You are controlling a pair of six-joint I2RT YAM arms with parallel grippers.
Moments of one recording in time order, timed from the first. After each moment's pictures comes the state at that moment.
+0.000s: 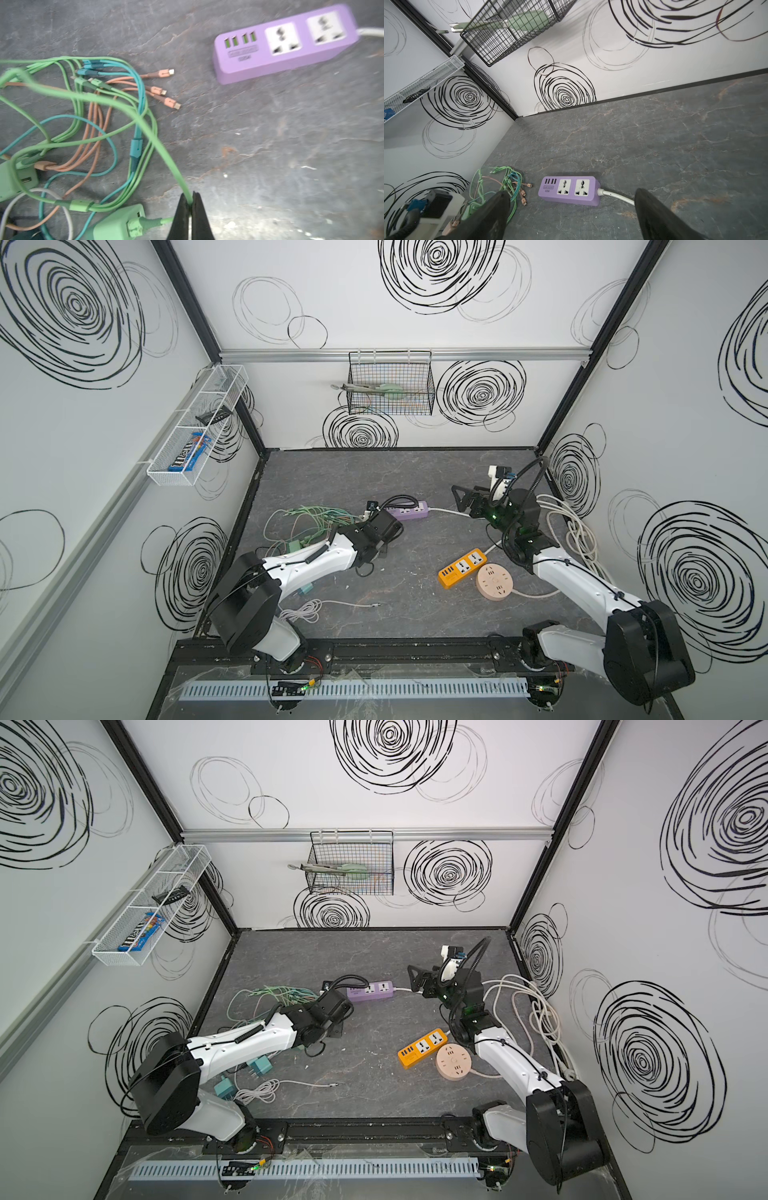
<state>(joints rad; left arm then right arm) -0.77 1.51 0.99 -0.58 -0.42 -0.63 0.30 1.20 0.65 0.35 -0.23 0.48</state>
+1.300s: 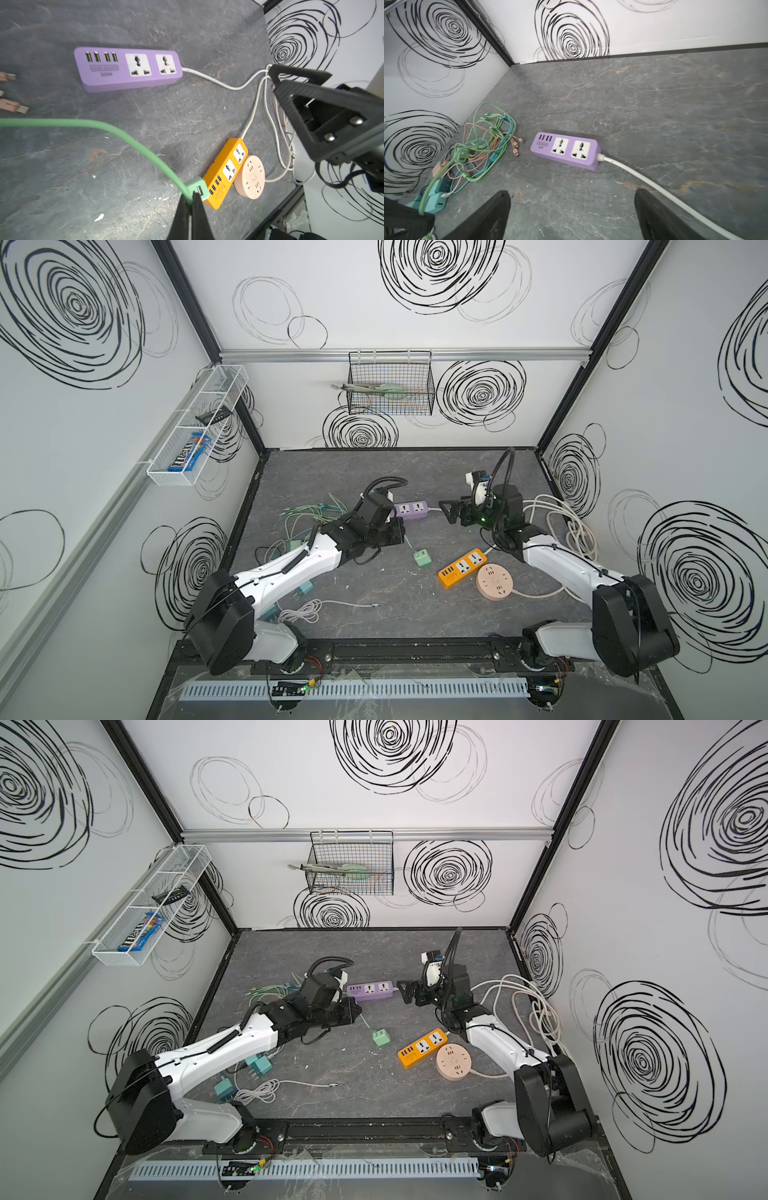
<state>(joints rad) -0.70 1.40 0.97 -0.33 0.13 -0.81 0.31 1.31 0.71 0.18 -0.34 0.27</state>
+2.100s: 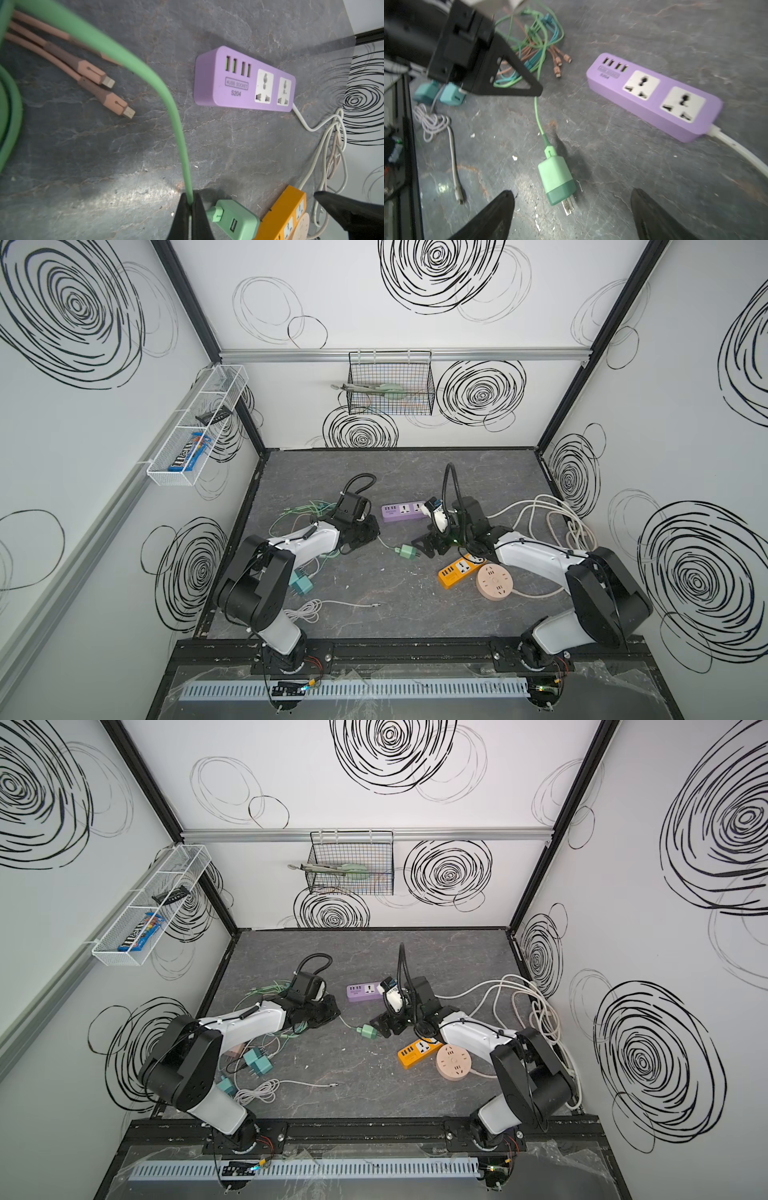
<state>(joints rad) -0.42 1.63 0.88 -0.21 0.24 -0.83 0.59 1.51 0.78 -0.02 -0.41 -0.03</state>
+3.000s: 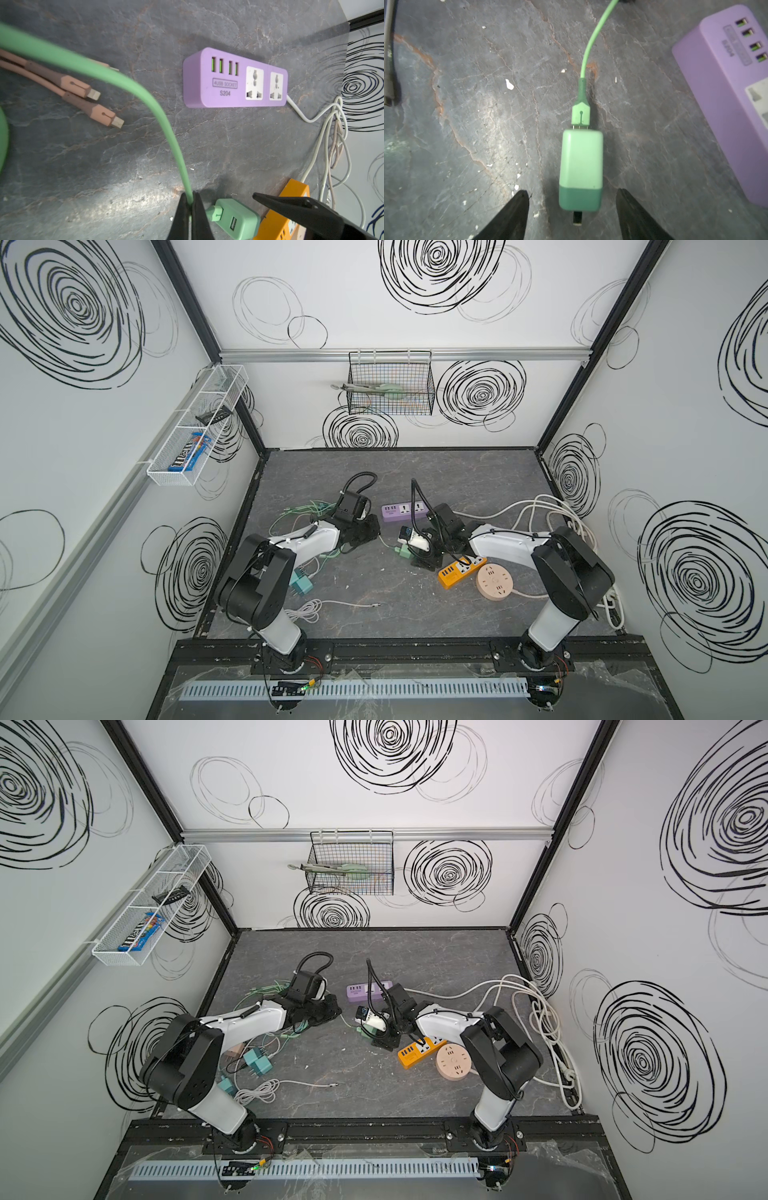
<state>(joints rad) -0.41 1.63 0.88 -0.19 0.26 -0.77 0.69 1.71 0.92 -0.24 -0.31 -0.59</state>
